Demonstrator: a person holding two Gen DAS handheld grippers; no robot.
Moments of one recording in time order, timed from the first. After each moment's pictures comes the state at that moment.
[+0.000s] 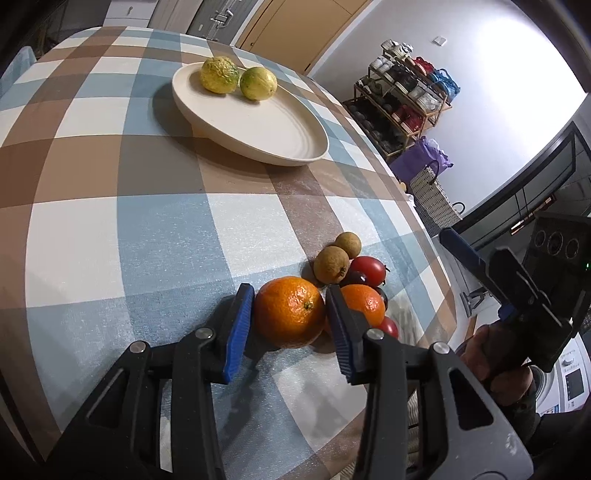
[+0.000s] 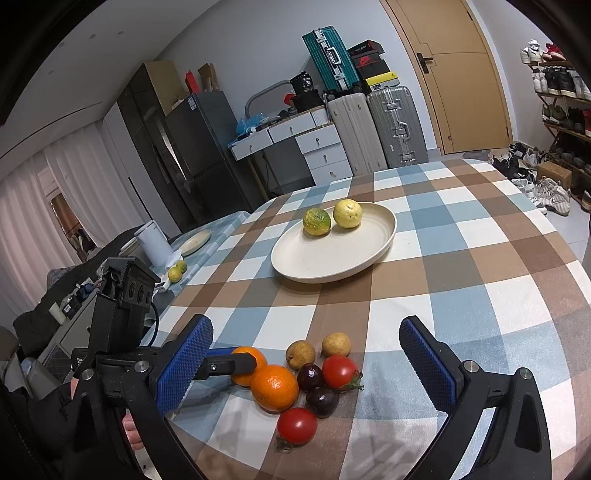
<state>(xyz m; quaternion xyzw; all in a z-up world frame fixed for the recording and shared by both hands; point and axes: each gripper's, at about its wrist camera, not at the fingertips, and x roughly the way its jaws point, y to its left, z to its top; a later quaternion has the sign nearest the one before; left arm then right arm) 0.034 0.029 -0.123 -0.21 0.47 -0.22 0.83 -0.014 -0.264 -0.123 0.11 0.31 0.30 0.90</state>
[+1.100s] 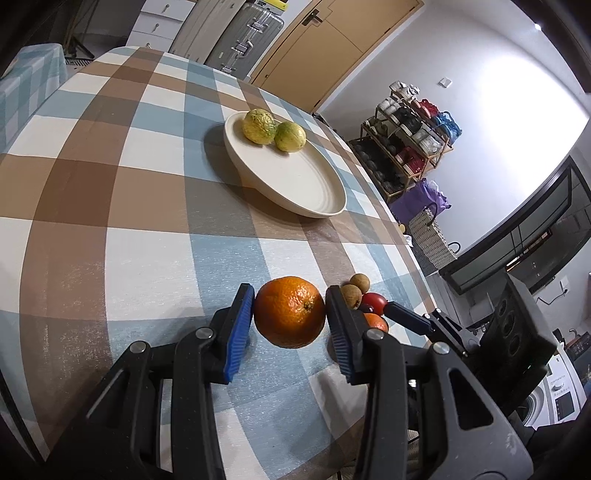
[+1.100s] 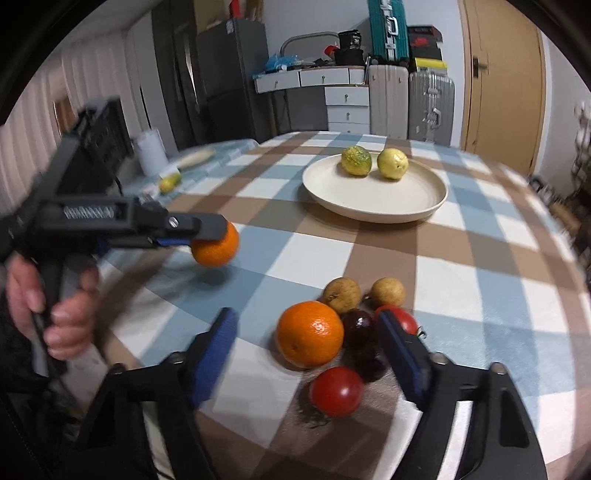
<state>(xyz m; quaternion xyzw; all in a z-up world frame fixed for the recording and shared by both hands) 0.016 0.094 -0.104 -0.25 0.41 -0.19 0.85 -0.034 -0.181 -0.165 -0.10 0.36 0.28 0.88</state>
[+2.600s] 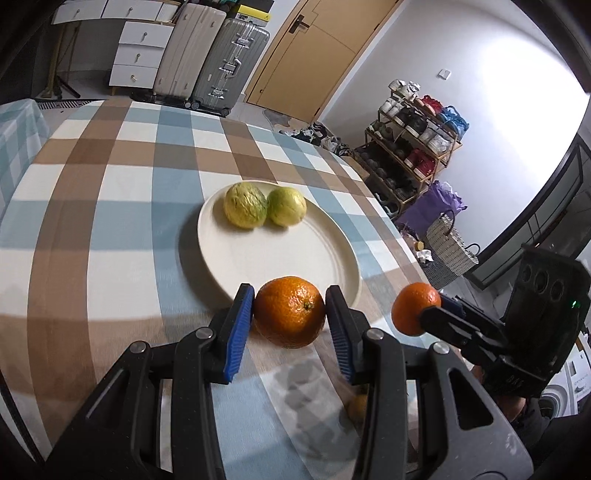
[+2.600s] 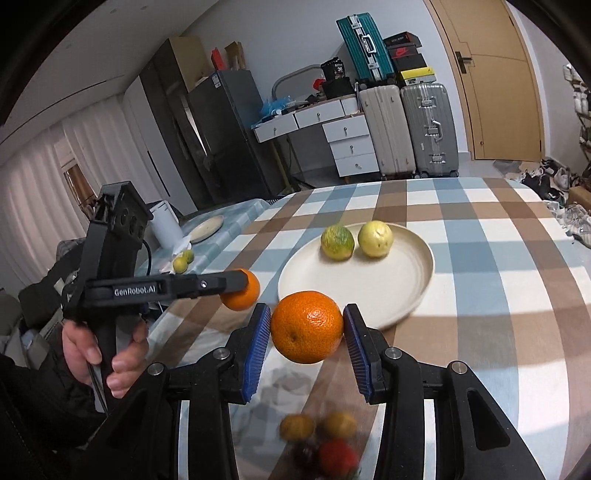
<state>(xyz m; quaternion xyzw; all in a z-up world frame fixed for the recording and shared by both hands) 0.141 0.079 -0.060 -0.20 0.40 -0.18 0.88 0.083 -0.219 -0.109 0.06 0.32 0.35 0.88</state>
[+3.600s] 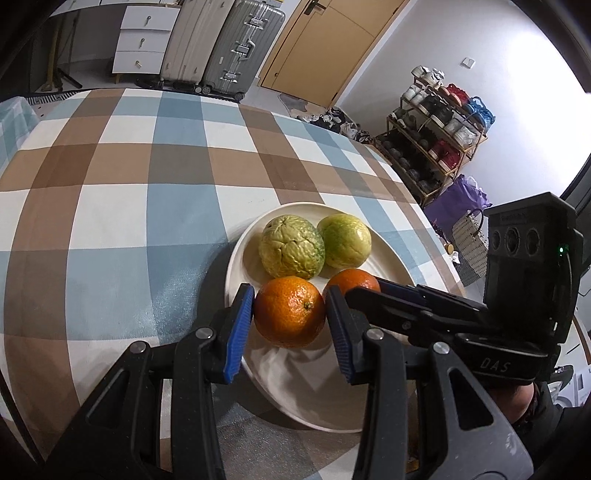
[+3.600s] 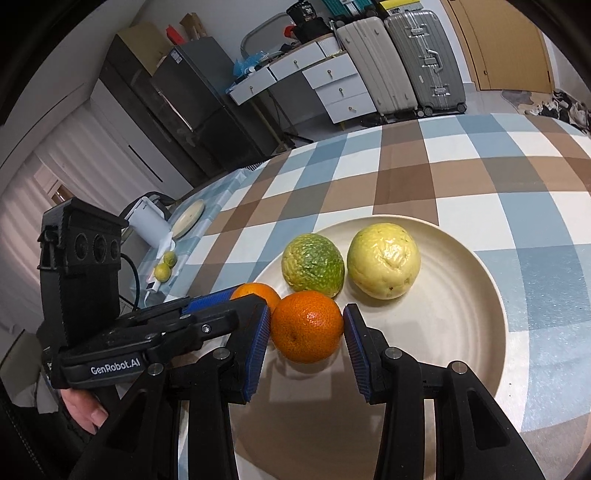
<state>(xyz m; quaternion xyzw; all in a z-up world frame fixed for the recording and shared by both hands) 0.254 0.085 -0.109 -0.18 0.43 -0.16 0.87 0.237 -0.161 -0.164 0.11 0.44 0.35 0.82</state>
